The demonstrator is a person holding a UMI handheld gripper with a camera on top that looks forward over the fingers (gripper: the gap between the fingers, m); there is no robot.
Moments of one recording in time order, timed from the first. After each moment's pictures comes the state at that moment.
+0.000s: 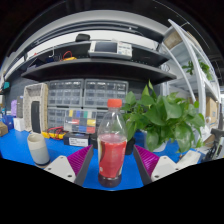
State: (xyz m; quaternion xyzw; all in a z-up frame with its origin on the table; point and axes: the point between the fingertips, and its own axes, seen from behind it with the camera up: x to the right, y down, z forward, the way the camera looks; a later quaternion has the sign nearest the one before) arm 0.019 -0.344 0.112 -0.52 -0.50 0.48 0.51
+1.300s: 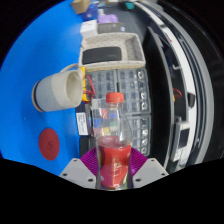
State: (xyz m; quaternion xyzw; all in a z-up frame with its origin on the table) arm -0.070 -0.435 0.159 -0.04 -0.70 0.04 0.71
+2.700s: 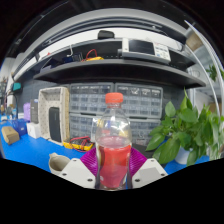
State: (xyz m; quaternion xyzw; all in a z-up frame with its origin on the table) arm -0.077 -0.442 0.157 -0.45 -0.56 0.53 0.45
